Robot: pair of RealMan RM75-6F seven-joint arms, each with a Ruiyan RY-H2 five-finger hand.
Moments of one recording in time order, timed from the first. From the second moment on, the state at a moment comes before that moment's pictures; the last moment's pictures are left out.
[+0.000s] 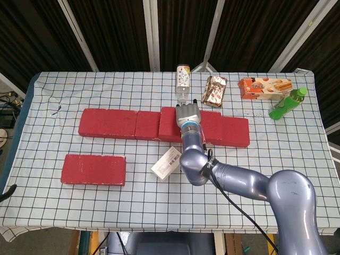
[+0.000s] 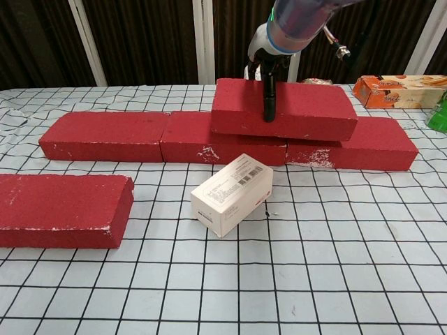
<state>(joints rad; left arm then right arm) 0.01 -1.14 -0.10 -1.69 1.43 1.64 0.28 1.48 -1.58 0.44 -1.23 0.45 0.93 -1.44</state>
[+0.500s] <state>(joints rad) 0.01 -1.15 -0.11 -1.69 1.40 1.63 0.31 1.50 -1.66 0.44 -1.07 0.45 0.90 -1.52</state>
